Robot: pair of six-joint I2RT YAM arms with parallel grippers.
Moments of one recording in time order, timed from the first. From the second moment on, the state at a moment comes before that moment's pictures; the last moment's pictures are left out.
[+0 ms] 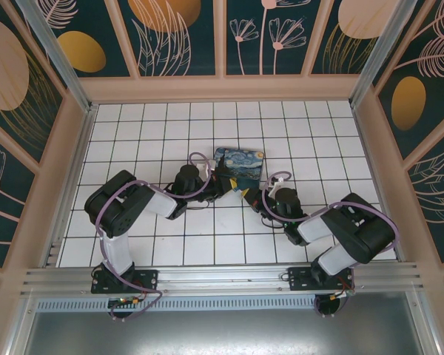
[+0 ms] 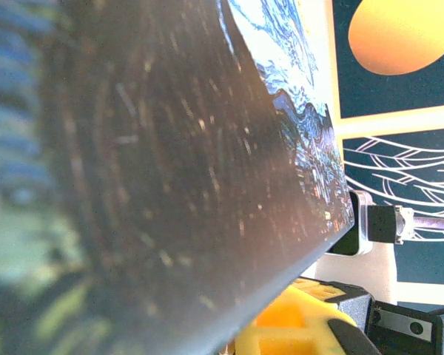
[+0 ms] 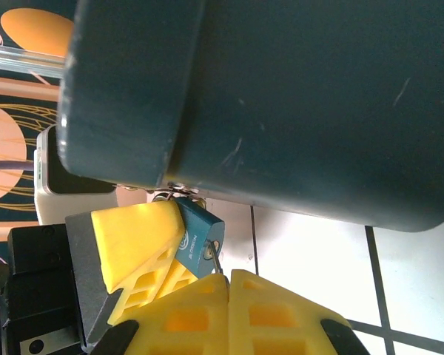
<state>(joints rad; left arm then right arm) -0.67 1.88 0.66 0.88 0.54 -1.17 0.64 1.52 0.20 1.01 -0.21 1.25</state>
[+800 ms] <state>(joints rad) -0.66 1.88 0.66 0.89 0.54 -1.18 0.64 1.54 0.22 1.01 -0.23 1.25</state>
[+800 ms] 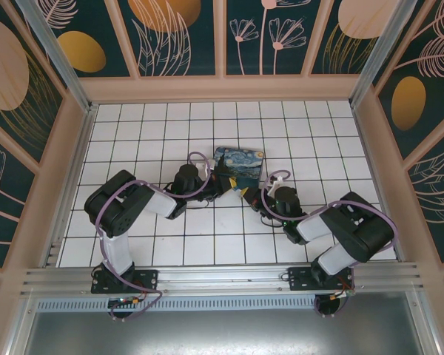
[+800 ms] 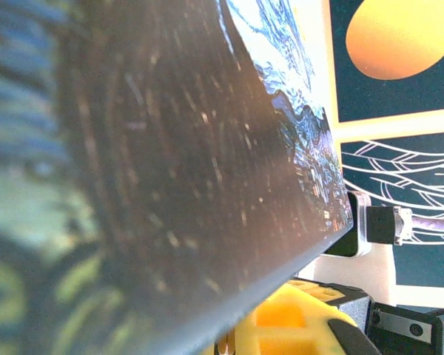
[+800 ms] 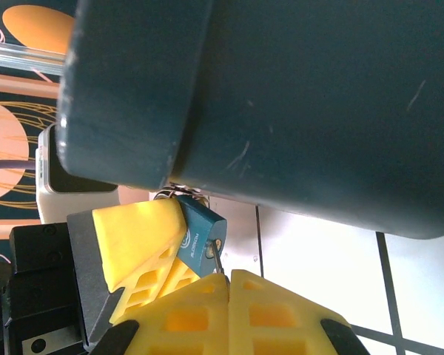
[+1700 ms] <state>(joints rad) -0.65 1.88 0.65 0.93 0.54 -1.21 0.66 1.58 0.21 1.10 -0.19 1.26</state>
